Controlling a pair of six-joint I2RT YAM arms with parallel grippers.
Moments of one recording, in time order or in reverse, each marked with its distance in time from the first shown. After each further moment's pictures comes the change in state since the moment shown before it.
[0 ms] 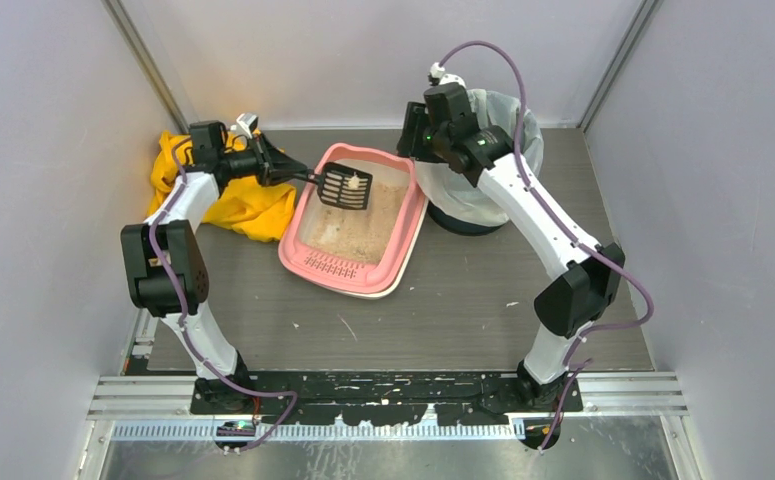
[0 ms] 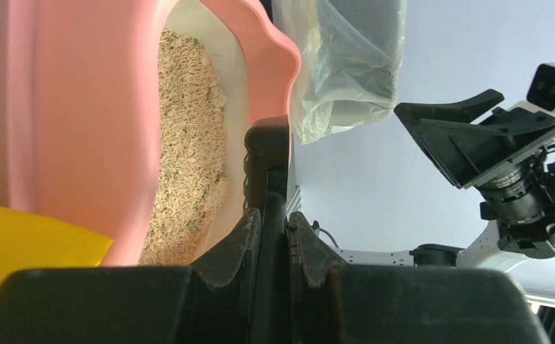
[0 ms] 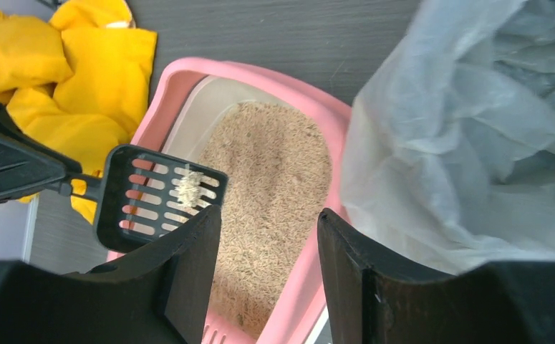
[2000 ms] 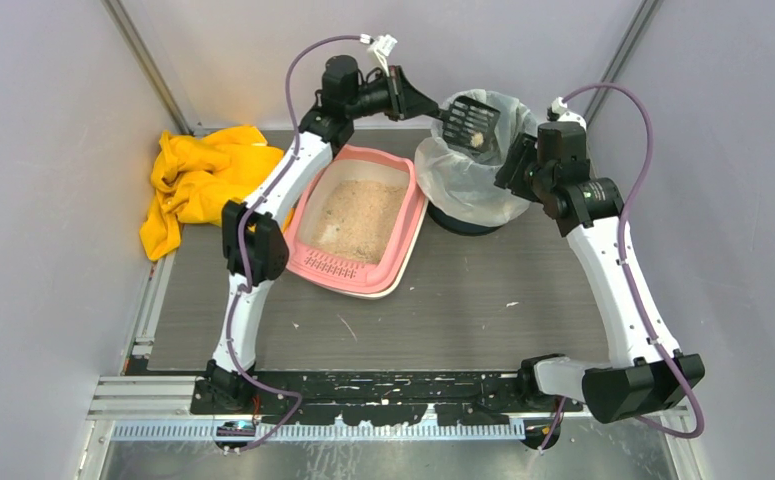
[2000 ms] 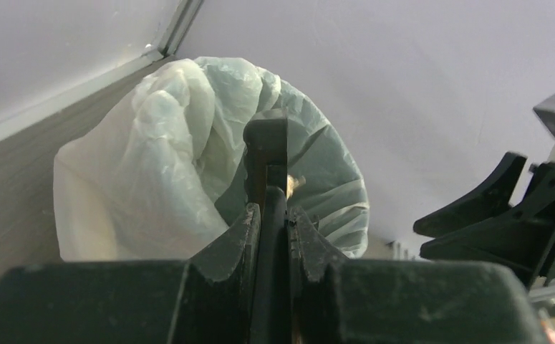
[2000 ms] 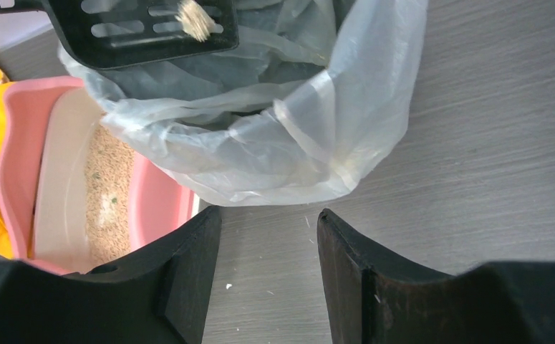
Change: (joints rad) left arm -0.544 0.470 0.953 0.145 -0.406 0.109; right arm -0.351 -0.512 -0.414 -0.126 -0.002 -0.021
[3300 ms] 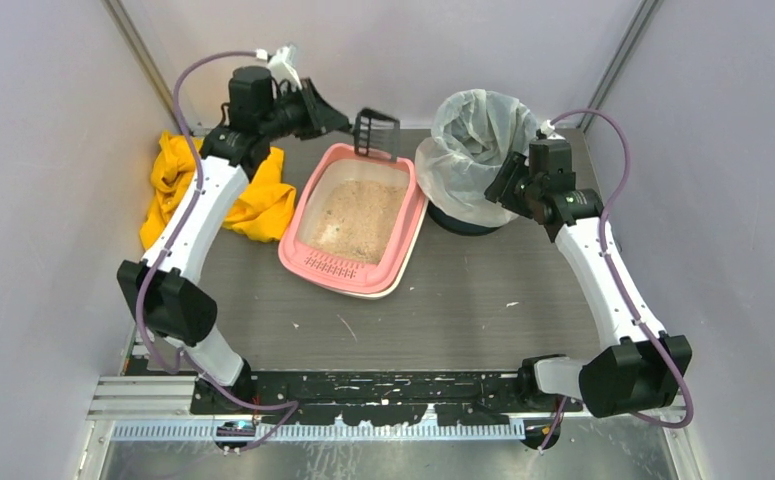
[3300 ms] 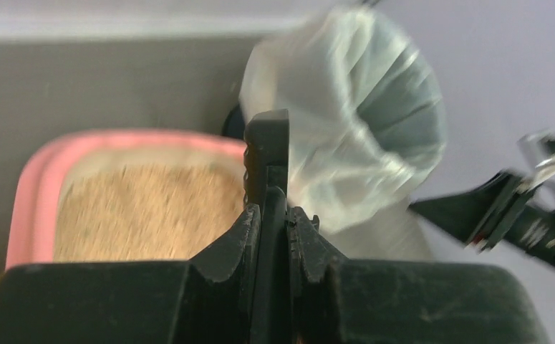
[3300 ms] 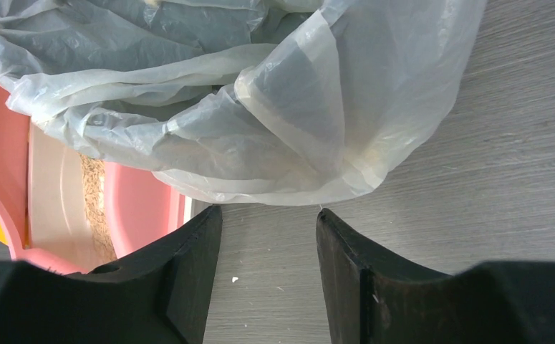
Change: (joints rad) left arm 0.159 -0.607 -0.510 -0.344 -0.310 0.138; right arm -0.059 0.007 -0.220 0.146 -0.129 0.045
